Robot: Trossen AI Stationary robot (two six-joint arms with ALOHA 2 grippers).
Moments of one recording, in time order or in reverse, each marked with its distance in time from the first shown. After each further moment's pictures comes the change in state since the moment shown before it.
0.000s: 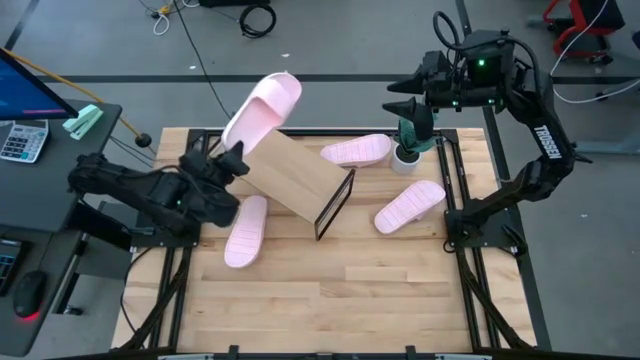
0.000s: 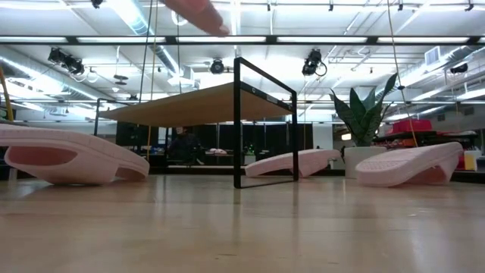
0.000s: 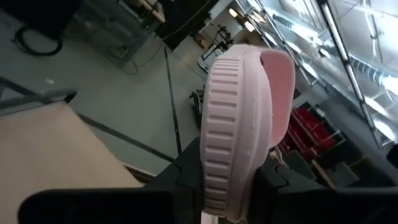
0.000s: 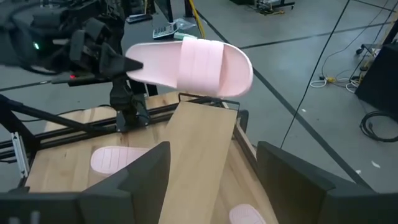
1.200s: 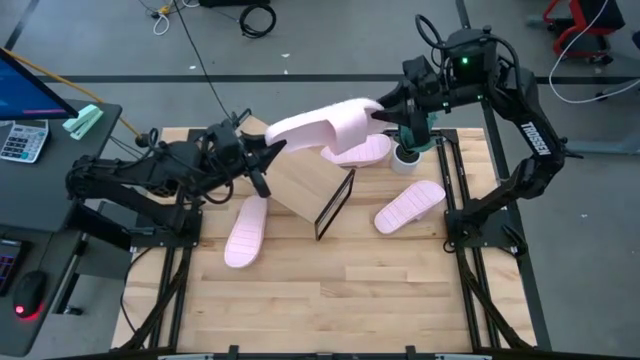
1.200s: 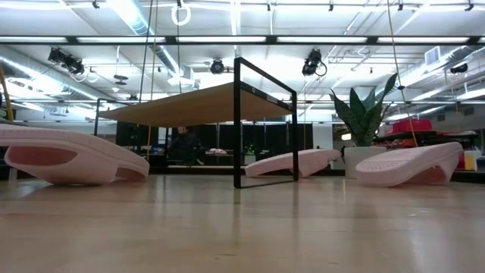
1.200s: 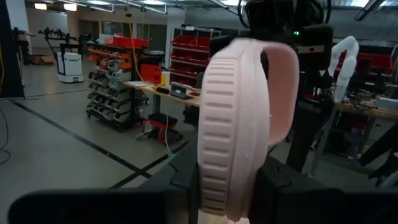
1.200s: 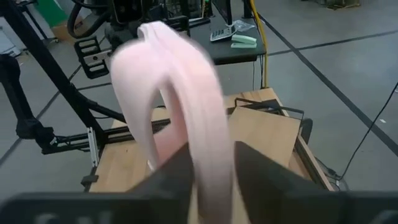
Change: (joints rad) left arm 0.153 0.012 0.104 0.837 0.758 1.634; right arm 0.001 0.050 0.000 0.059 -0.256 0.032
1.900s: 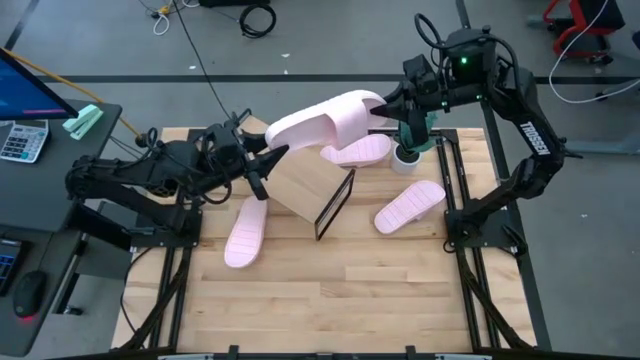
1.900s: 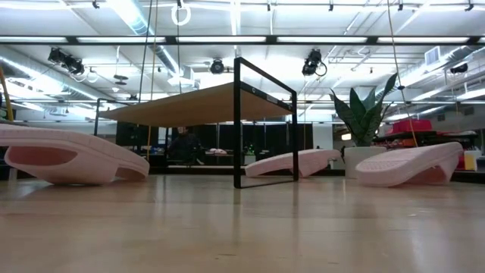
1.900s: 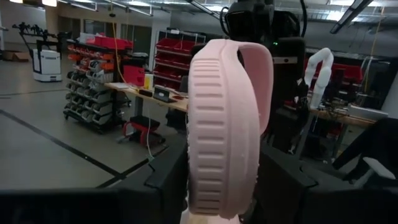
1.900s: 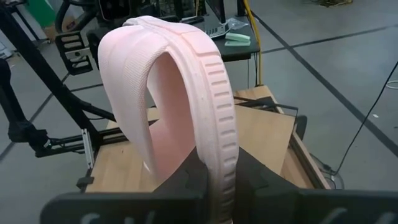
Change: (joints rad) left arm 0.000 -0.001 0.000 0.026 0.062 -0.034; right arm -0.002 0.001 0.000 0.004 0.022 0.023
